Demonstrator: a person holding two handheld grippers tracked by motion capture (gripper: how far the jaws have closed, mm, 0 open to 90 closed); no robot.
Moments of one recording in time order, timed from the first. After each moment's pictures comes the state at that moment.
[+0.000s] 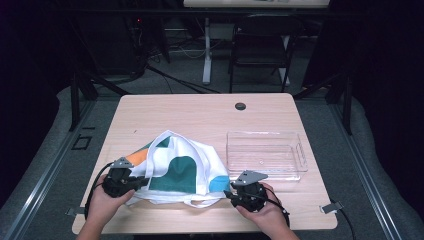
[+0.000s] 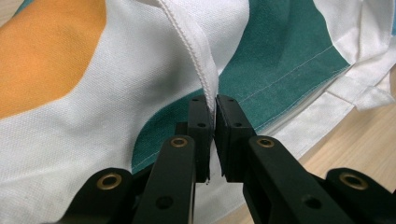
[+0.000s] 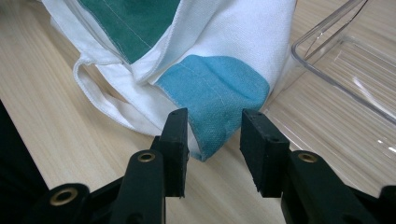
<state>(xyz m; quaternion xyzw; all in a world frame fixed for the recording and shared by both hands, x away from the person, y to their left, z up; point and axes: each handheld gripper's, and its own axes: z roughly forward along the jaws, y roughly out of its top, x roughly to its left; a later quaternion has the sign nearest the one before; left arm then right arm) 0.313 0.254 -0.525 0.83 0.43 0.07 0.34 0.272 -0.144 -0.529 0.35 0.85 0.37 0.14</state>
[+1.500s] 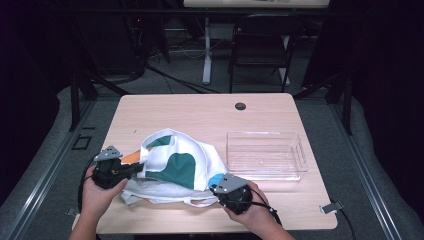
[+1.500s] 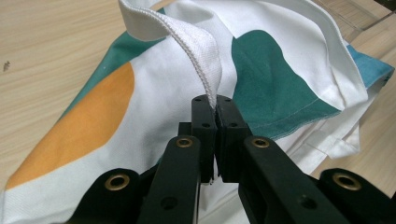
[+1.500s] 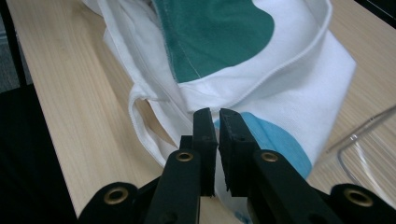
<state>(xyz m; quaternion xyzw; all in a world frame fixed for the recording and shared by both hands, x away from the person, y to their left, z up) 0.314 0.265 -0.481 0.80 0.42 0.12 0.41 0.260 -0.098 -0.504 0.23 0.88 0.37 0.19</state>
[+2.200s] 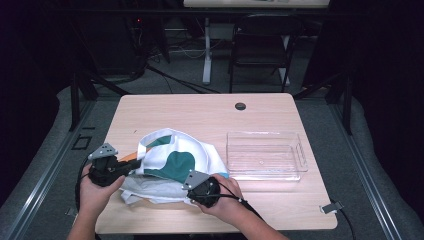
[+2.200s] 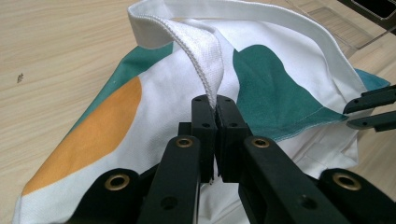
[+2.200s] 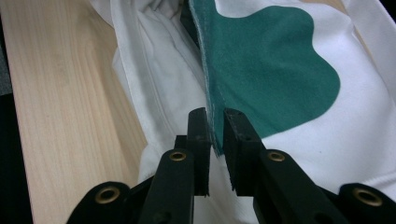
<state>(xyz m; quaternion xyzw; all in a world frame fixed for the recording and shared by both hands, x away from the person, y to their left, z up) 0.315 0.270 -0.476 0.79 0.42 0.12 0.43 0.282 -0.025 -0.512 0.17 0.90 0.34 0.20</state>
